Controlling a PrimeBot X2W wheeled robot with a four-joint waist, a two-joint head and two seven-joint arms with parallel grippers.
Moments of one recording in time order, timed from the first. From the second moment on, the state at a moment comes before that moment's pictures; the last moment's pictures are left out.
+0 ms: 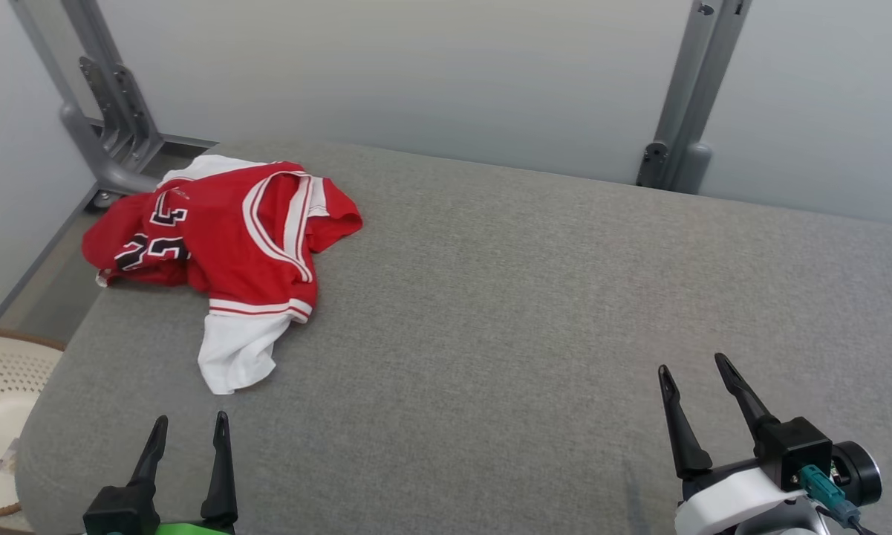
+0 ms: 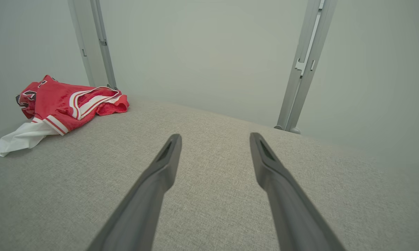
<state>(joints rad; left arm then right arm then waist) 0.08 0.06 0.06 0.24 -0.11 -0.13 -0.26 0.05 -0.06 0.05 0.13 0.03 0.13 -0.26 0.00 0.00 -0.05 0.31</state>
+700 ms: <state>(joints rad) -0.32 0.10 -0.16 0.56 -0.23 -0.13 -0.21 -0.06 -0.14 0.06 0.08 0.02 0.13 -0.26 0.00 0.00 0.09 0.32</state>
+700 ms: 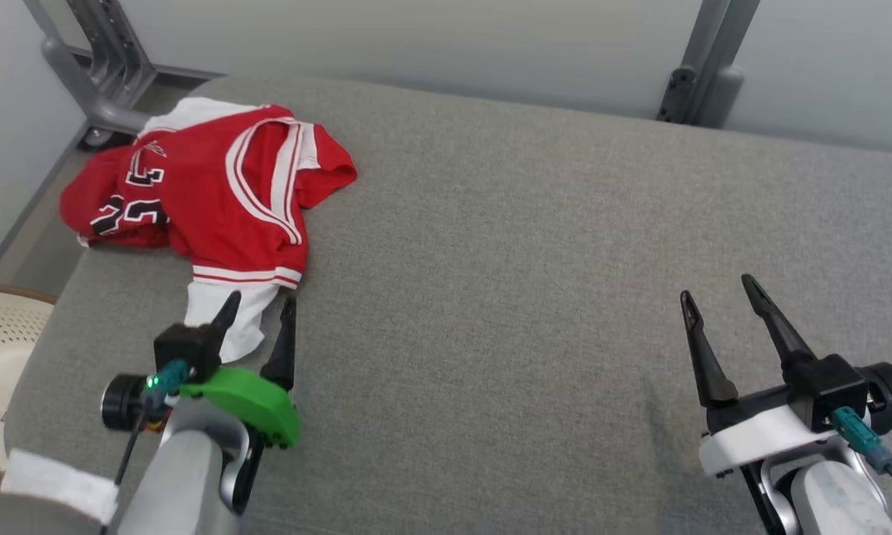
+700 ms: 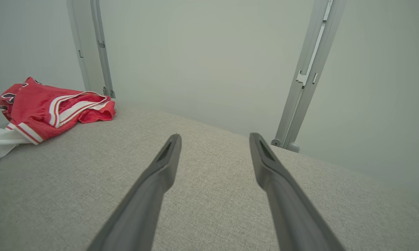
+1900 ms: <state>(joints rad) -0.52 0.26 -0.28 0.33 -0.51 -0.12 0.05 -0.10 -0.07 0.05 0.08 0.05 0.13 -0.26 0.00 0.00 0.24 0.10</state>
